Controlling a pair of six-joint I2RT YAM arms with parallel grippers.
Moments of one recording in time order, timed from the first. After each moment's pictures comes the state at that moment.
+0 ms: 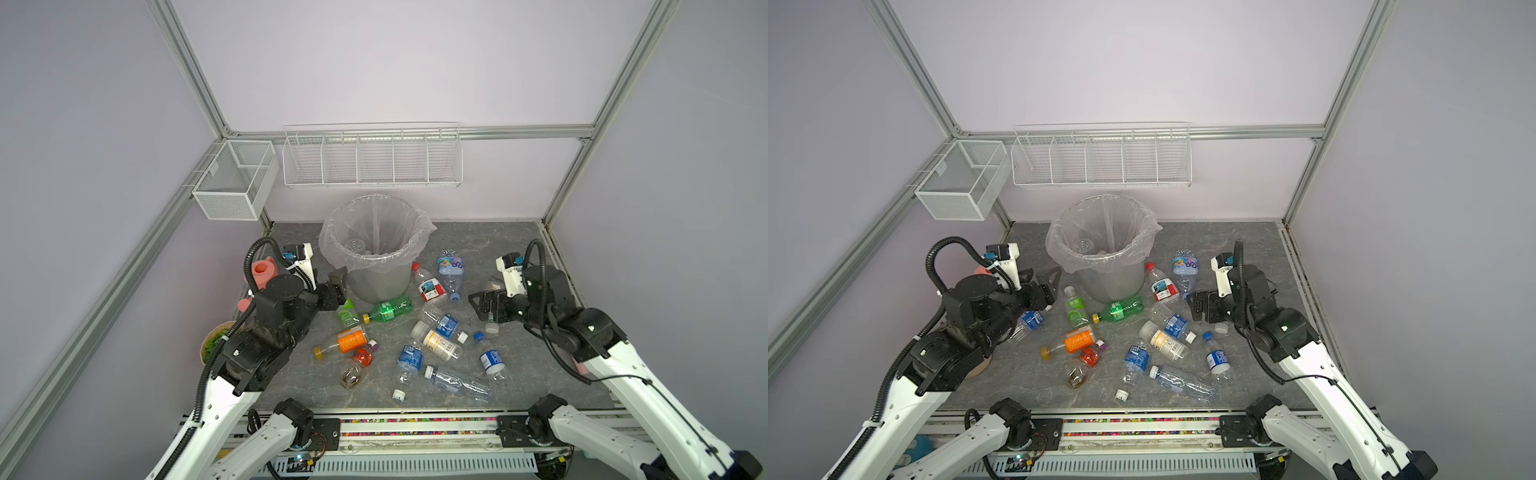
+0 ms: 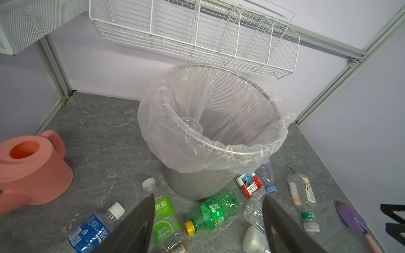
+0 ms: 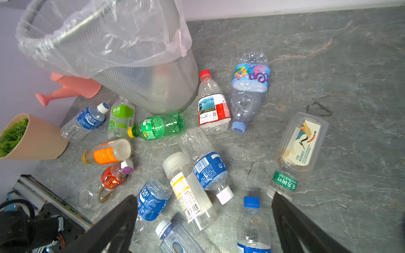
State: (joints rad) left arm -0.57 0.76 1.05 -0.61 -0.22 -0.41; right arm 0.52 0.95 1.05 -0.81 -0.07 0.33
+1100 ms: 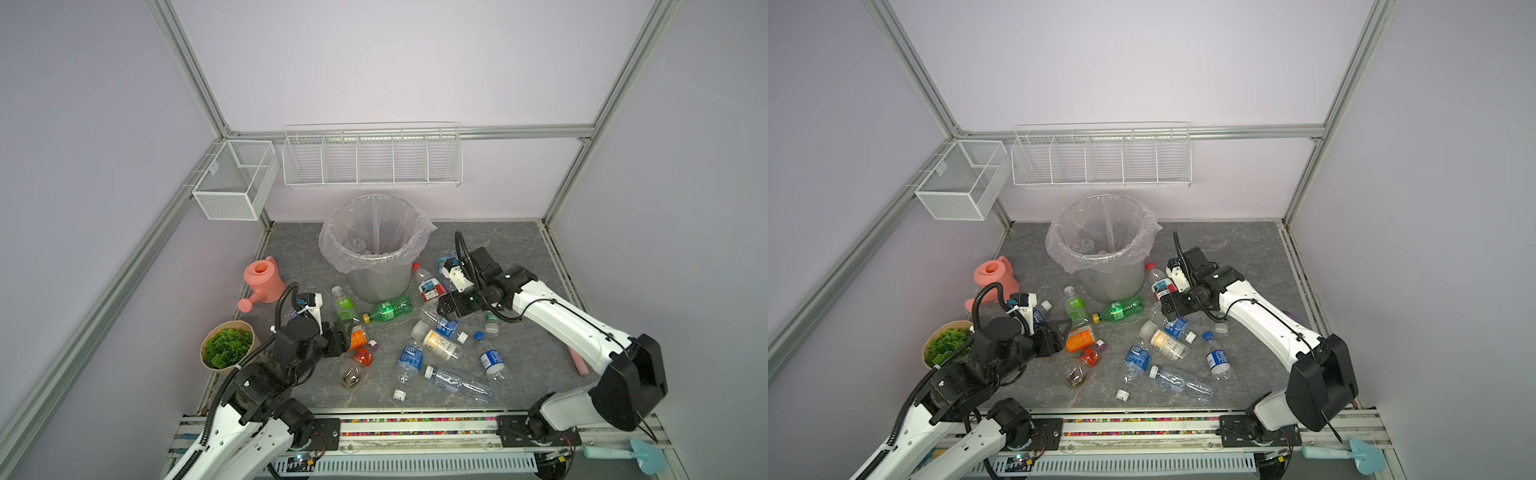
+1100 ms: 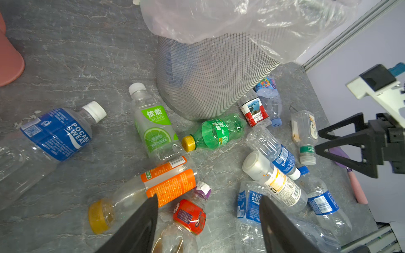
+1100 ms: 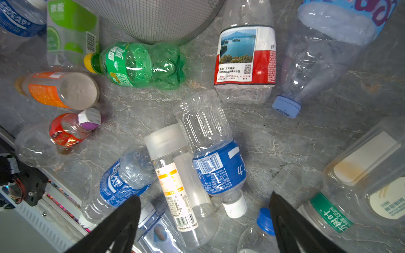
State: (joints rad) left arm -0.67 0.53 0.70 -0.74 -0.15 -0.62; right arm 0.59 1.48 1.21 -0.86 -0.15 0.14
